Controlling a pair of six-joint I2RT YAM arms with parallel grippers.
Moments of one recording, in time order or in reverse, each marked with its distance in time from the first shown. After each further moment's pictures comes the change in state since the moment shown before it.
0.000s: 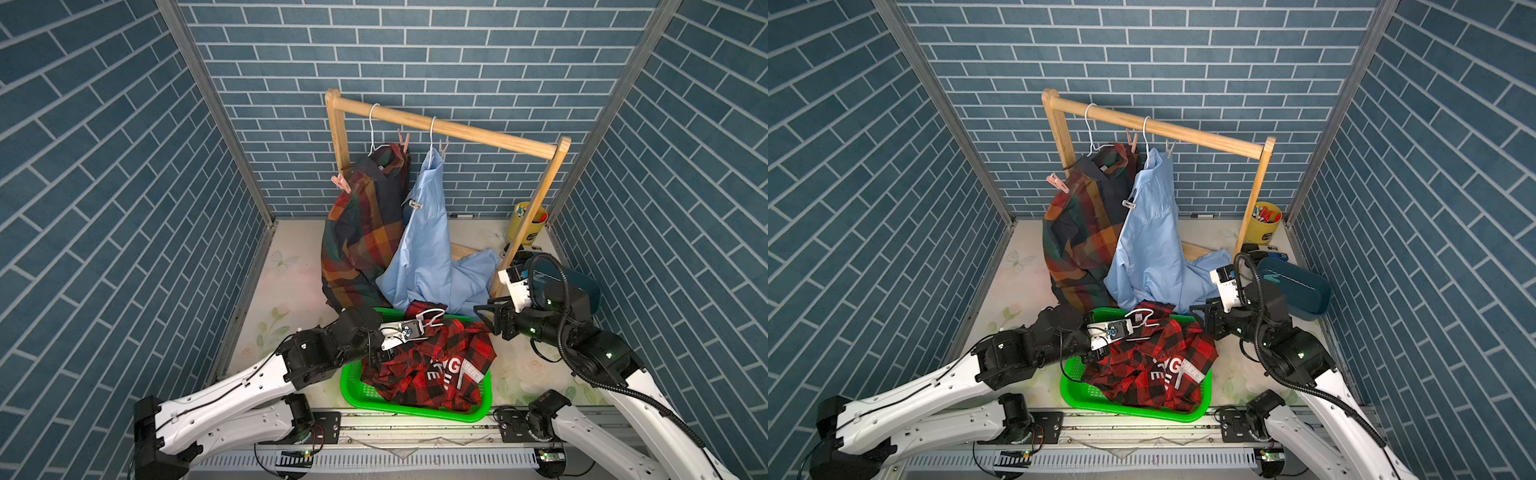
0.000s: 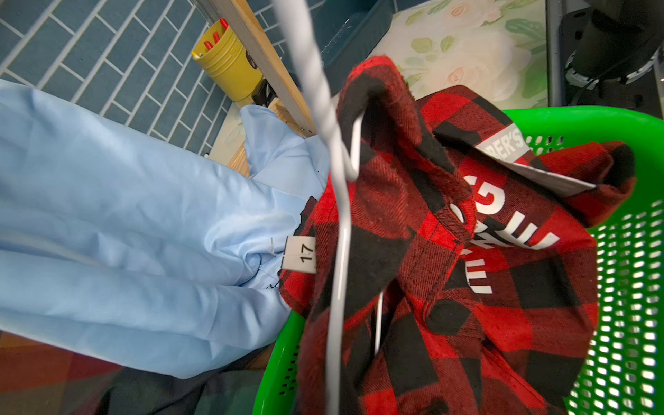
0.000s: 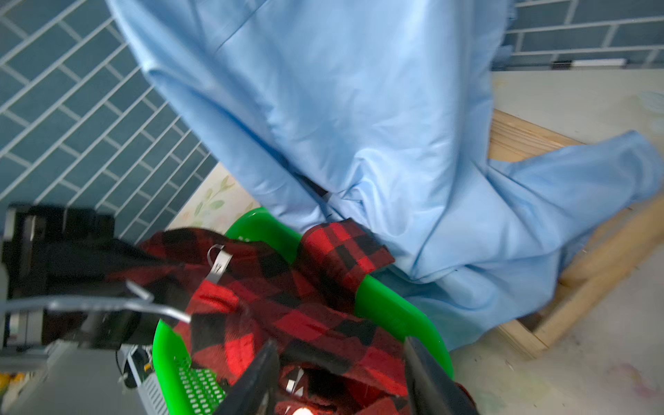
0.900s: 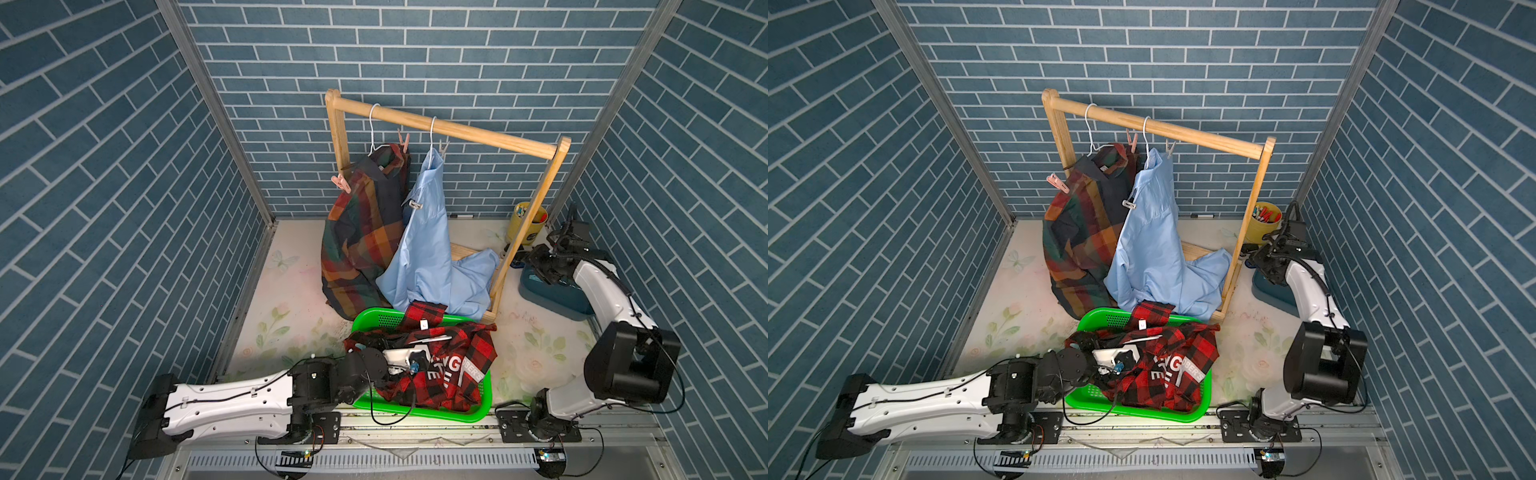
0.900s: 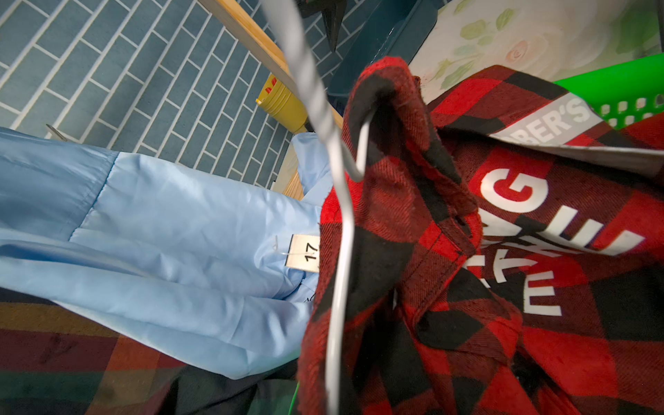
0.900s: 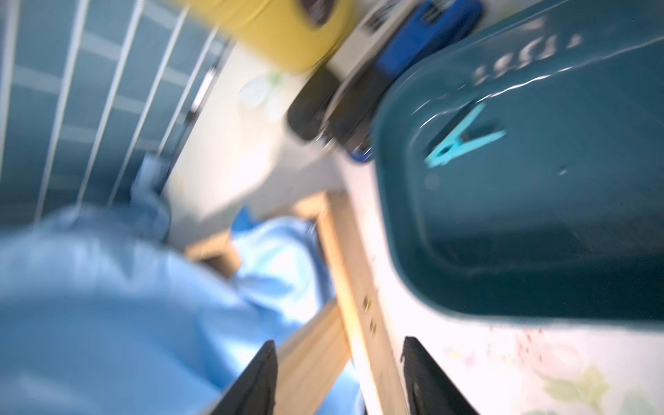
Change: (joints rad) left arm -0.320 -0.077 -0.255 0.347 -0.495 0.080; right arm -0.696 0.762 0.338 -0.005 0.073 0.391
